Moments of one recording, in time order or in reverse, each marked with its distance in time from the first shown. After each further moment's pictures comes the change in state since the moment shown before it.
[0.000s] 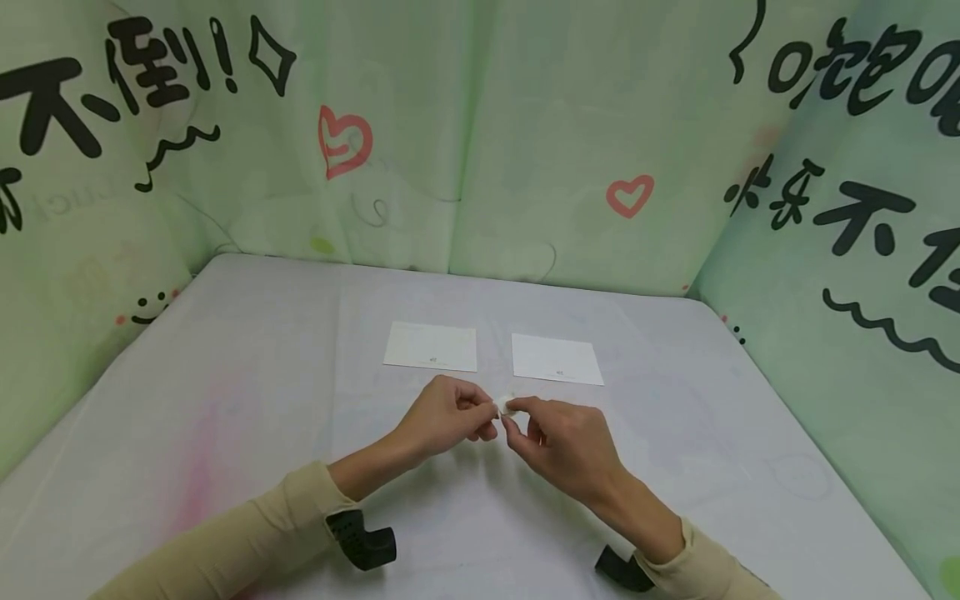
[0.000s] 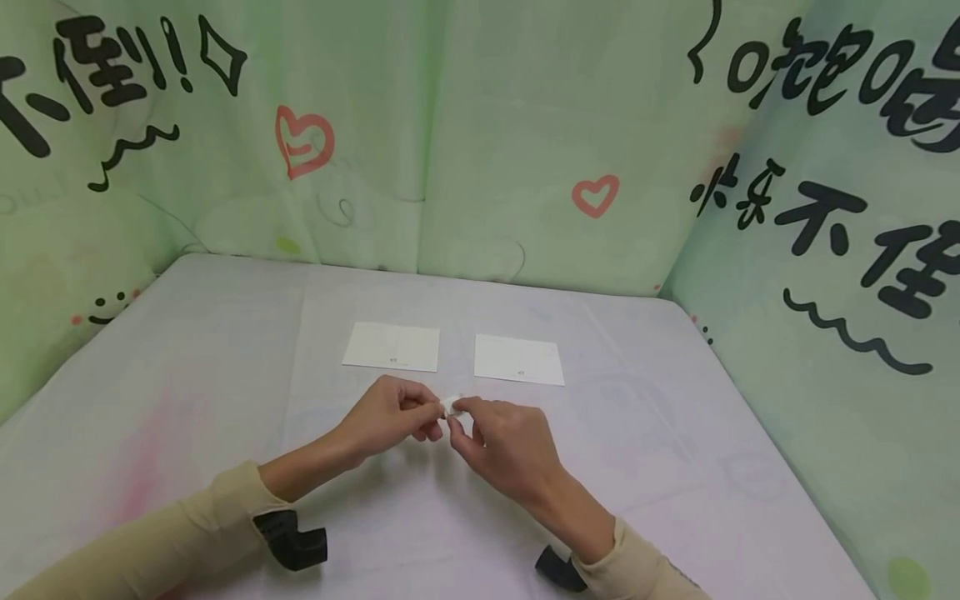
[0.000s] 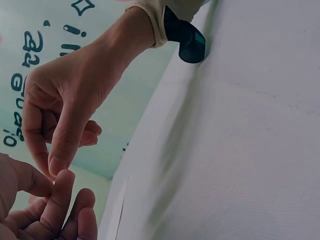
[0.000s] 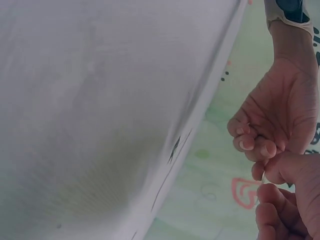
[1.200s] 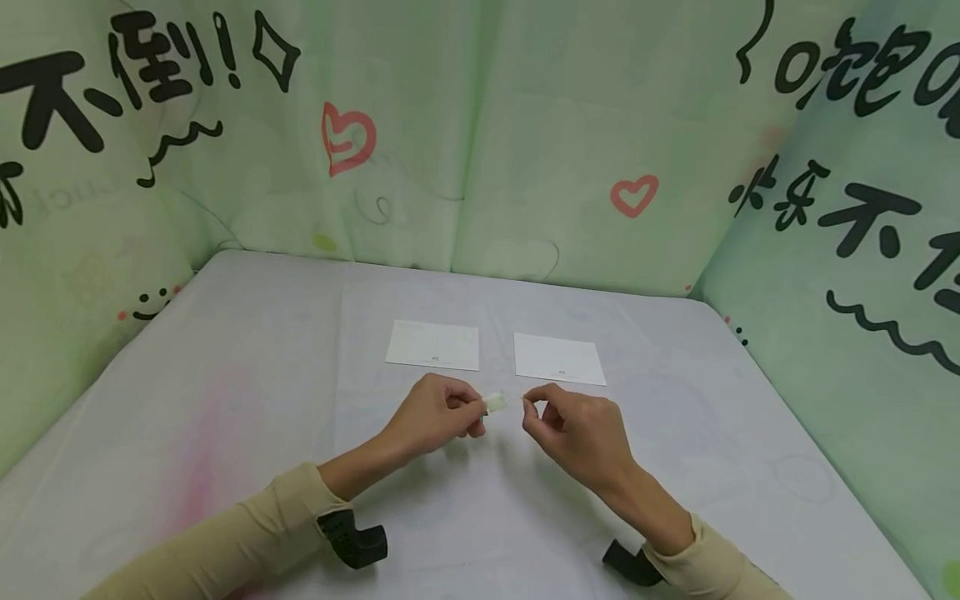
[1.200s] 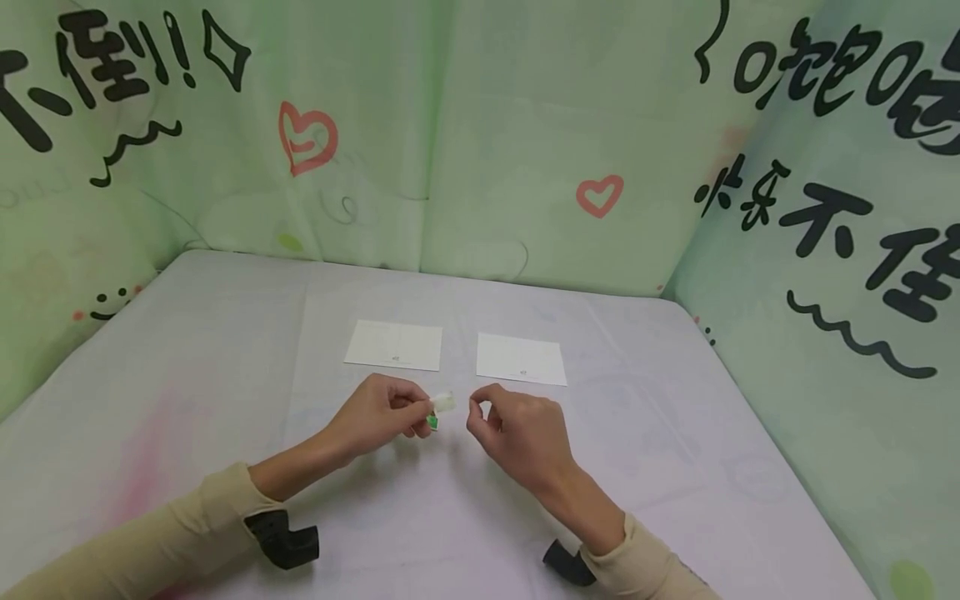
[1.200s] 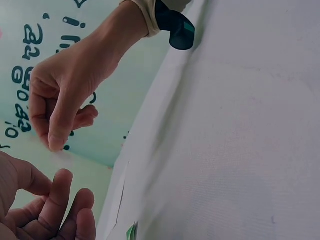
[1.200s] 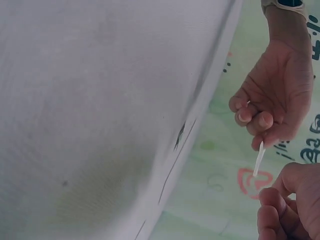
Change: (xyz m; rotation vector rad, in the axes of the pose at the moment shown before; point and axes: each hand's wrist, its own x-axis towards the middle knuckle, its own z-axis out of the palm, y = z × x) left_hand -0.005 -0.005 -0.010 0.030 0.043 -0.004; right_hand 0.002 0.008 -0.006 0.000 0.018 0.115
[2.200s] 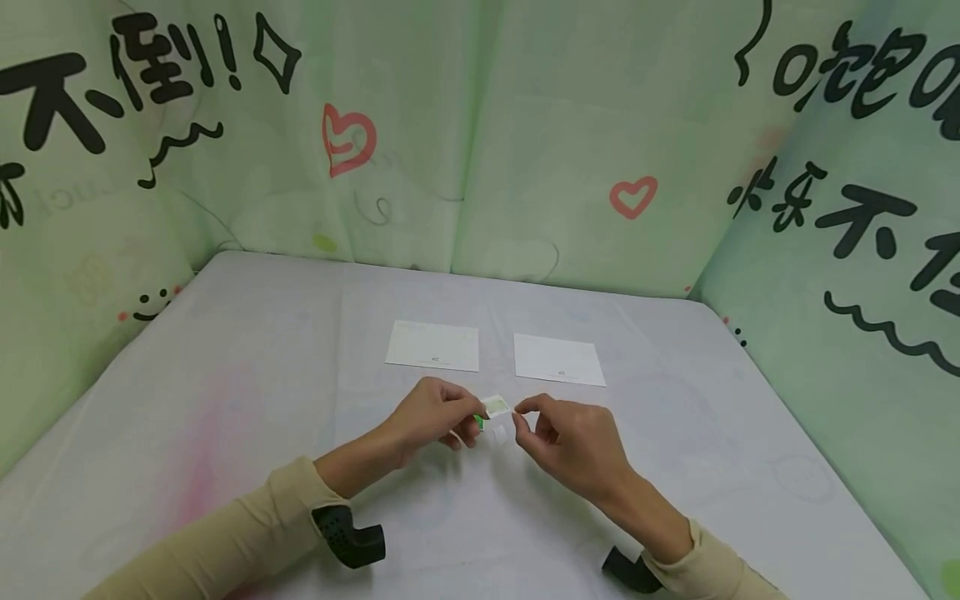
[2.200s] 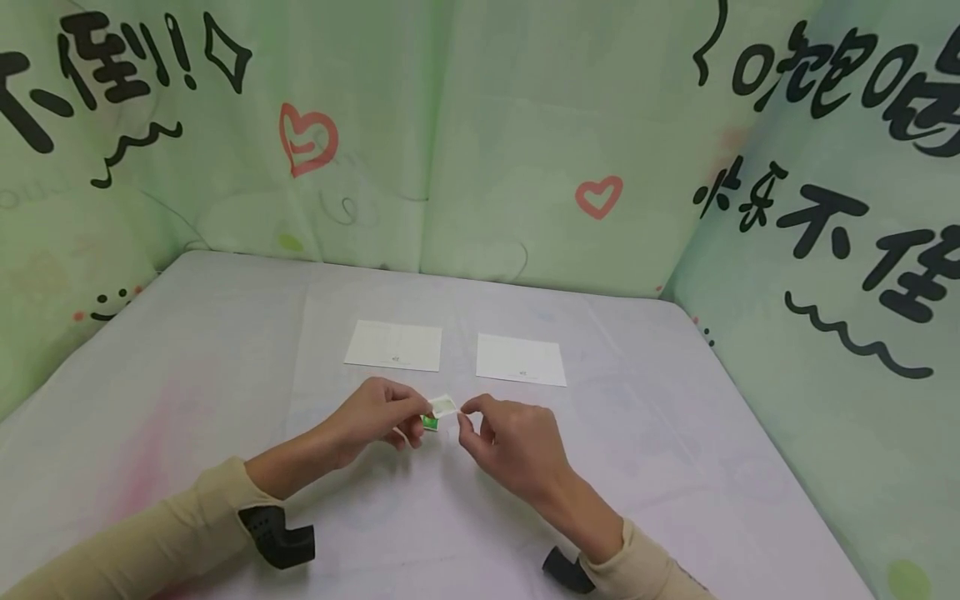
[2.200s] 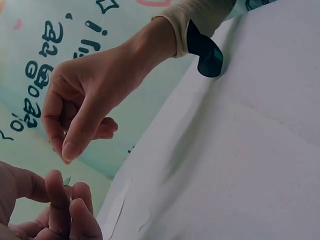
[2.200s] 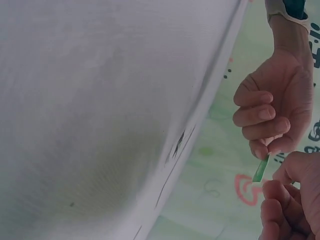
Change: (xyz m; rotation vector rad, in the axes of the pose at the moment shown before) left_hand 0.001 0.002 -0.004 -0.239 -0.078 -0.219; right_hand -0.003 -0.006 0.001 0.023 -0.027 -0.060
